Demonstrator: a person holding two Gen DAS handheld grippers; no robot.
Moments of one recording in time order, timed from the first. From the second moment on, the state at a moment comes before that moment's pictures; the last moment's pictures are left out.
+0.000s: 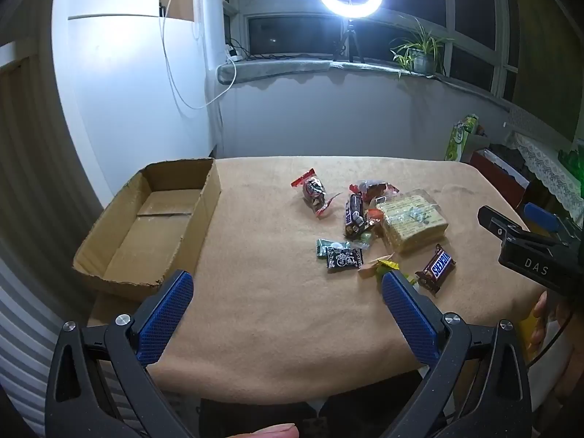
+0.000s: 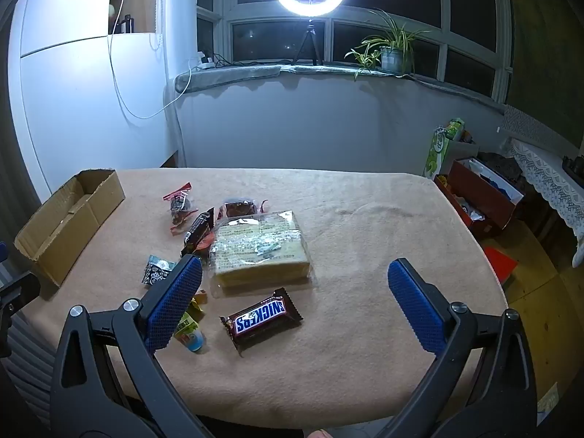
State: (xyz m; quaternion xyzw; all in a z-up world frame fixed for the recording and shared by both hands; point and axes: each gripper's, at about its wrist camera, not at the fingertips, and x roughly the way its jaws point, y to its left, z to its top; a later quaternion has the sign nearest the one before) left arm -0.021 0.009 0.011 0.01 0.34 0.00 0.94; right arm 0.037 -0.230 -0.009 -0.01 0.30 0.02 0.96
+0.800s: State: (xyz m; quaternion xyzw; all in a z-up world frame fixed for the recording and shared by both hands) left arm -0.023 0.007 0.008 0.01 0.34 0.00 0.94; right arm 0.036 -0.229 -0.009 -0.01 0.30 0.01 0.96
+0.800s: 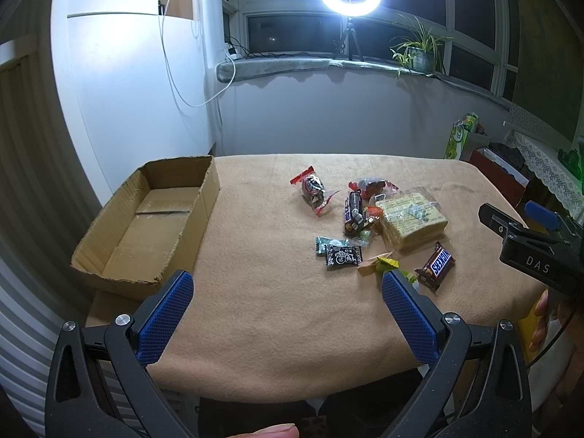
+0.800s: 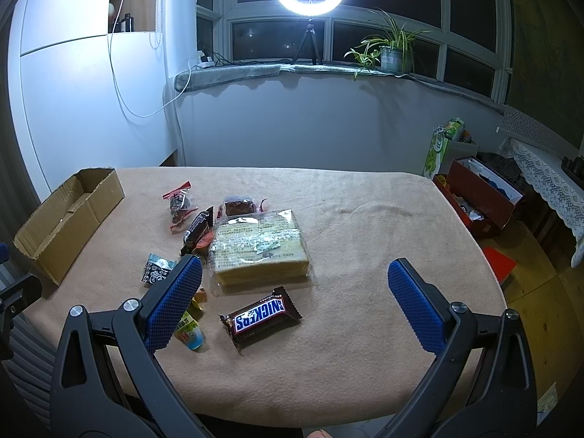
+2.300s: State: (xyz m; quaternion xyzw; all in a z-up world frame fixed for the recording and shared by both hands) left arm 0.010 -0.033 -0.075 0.02 0.42 -0.06 0.90; right arm 0.045 -0.244 -0.092 -0.01 0.38 0.03 0.93
